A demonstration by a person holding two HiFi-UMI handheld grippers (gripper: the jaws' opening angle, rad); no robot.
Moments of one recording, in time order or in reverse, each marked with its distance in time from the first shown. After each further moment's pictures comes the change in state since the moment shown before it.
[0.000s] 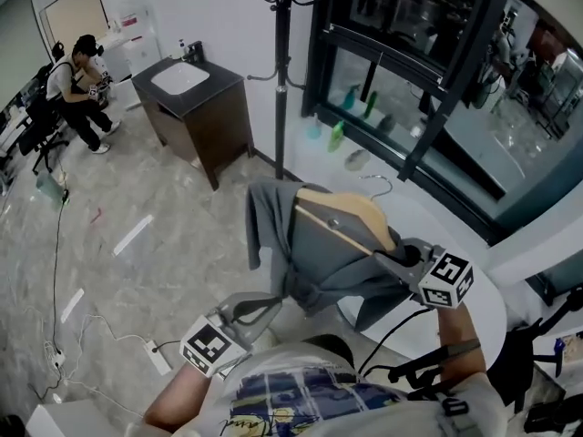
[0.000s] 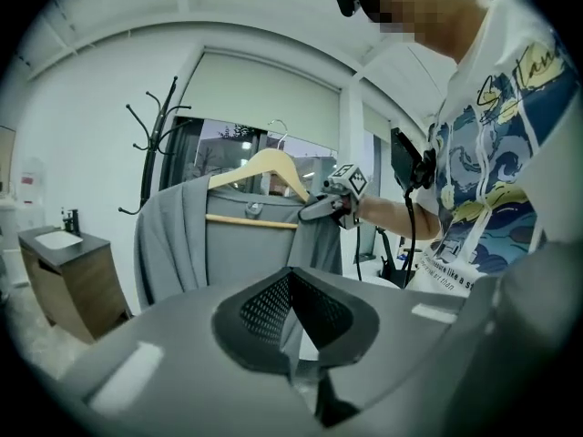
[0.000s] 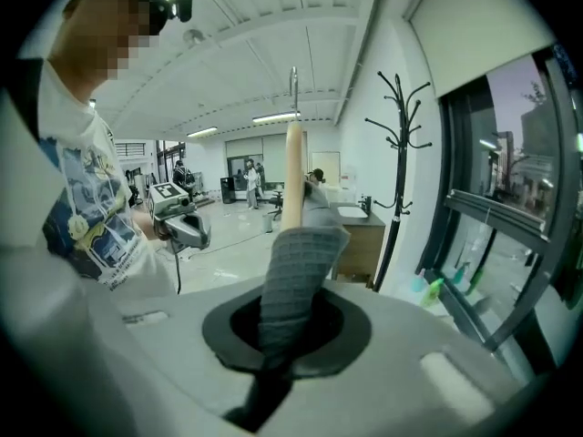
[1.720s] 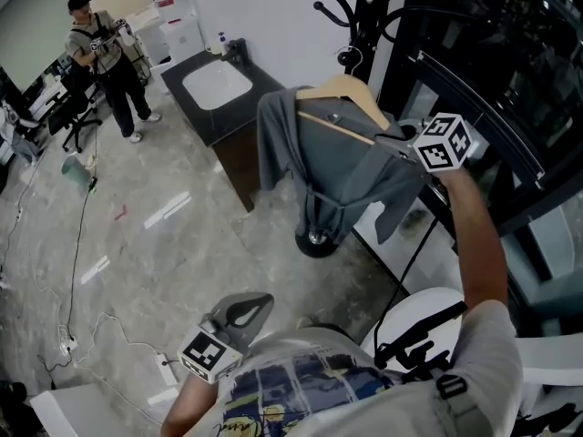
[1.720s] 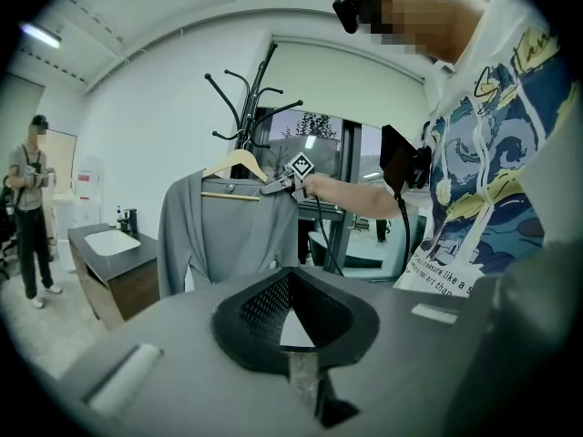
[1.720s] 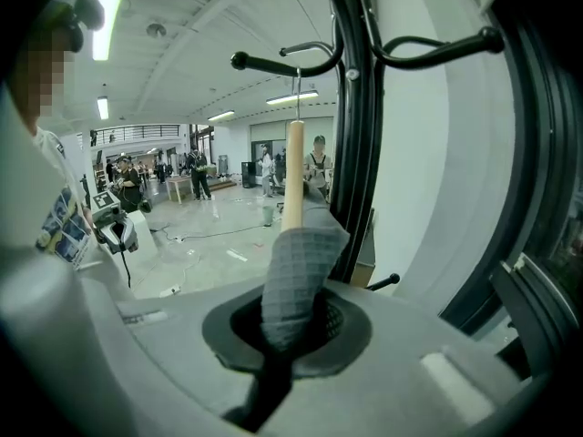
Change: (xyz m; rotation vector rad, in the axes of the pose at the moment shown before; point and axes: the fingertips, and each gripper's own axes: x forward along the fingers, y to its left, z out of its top) left arm 0.090 0.356 0.060 -0.143 -0.002 0.346; right arm 0.365 -0.466 0.248 -0.190 0.093 0.196
